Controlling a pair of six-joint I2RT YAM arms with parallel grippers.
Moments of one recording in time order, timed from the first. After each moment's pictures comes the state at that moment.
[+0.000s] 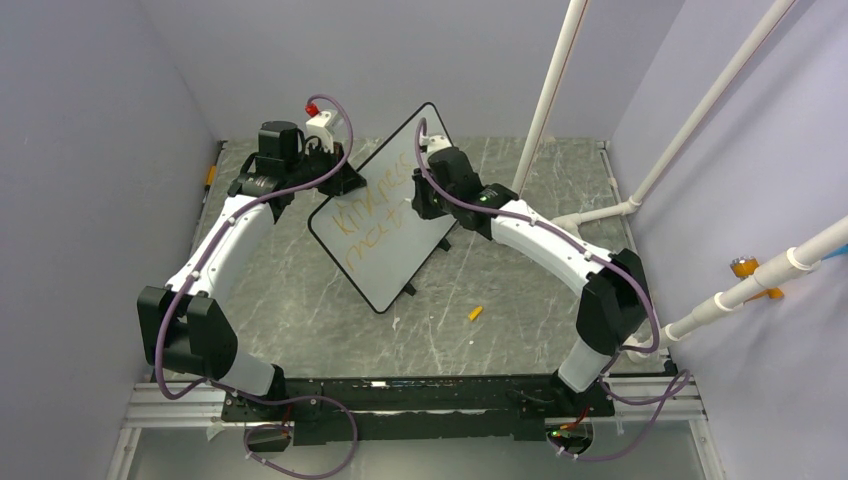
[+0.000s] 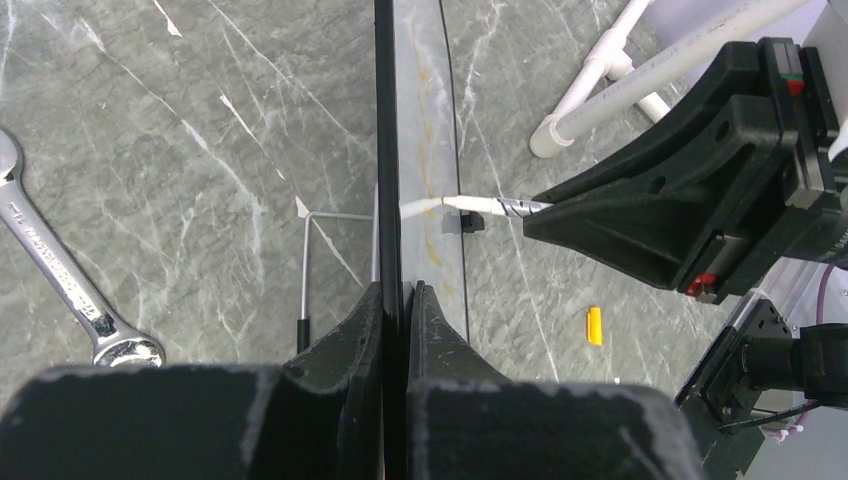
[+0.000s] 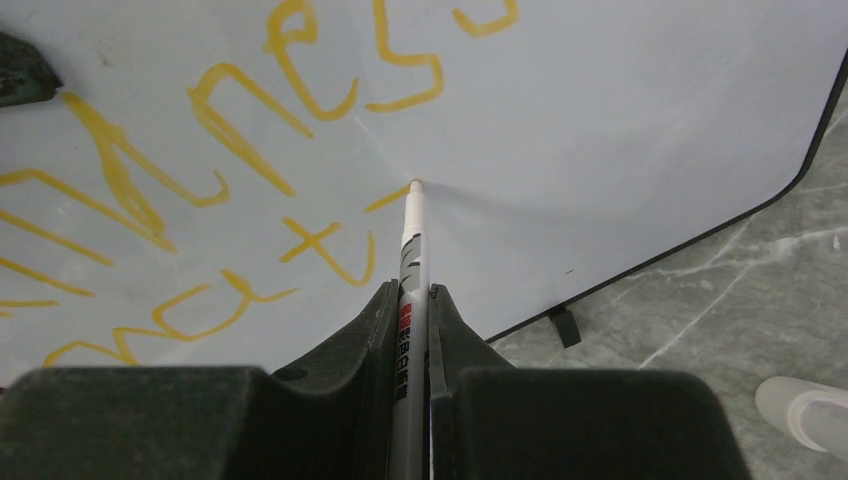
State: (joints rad) left arm -0.21 1.48 1.33 -0.35 0.59 -0.13; right arm 0.70 1.68 1.44 -0.35 0.07 0.30
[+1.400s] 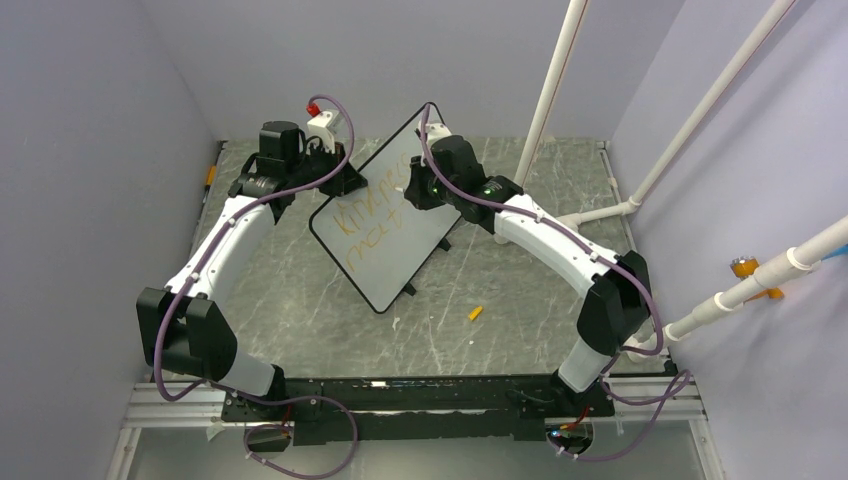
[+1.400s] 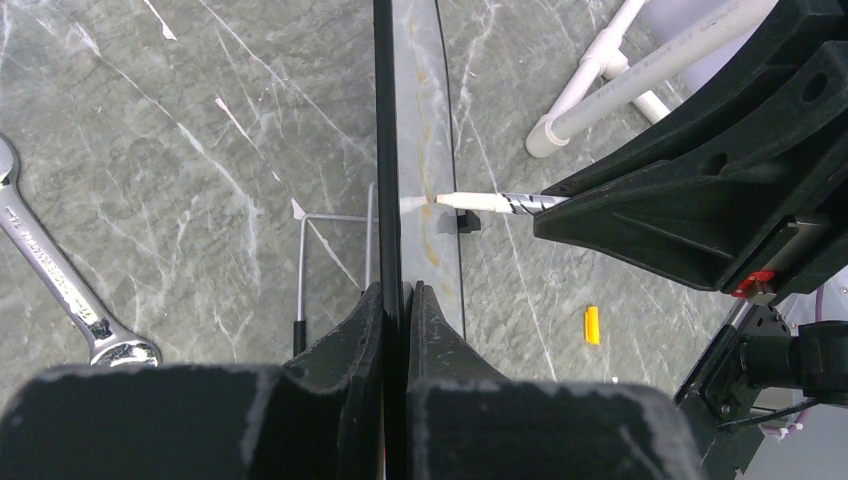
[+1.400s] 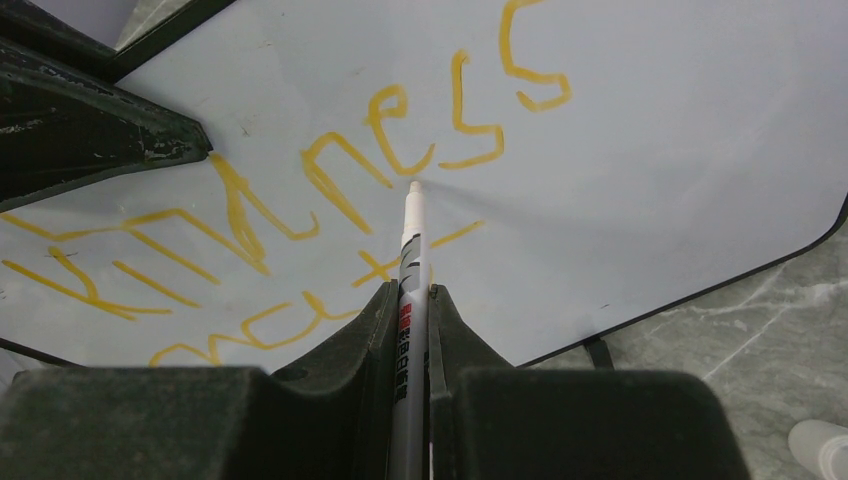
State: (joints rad) left arm -0.22 1.47 1.33 -0.35 0.58 -0.13; right arm 0.69 1.67 1.51 -0.36 -0.01 0.32
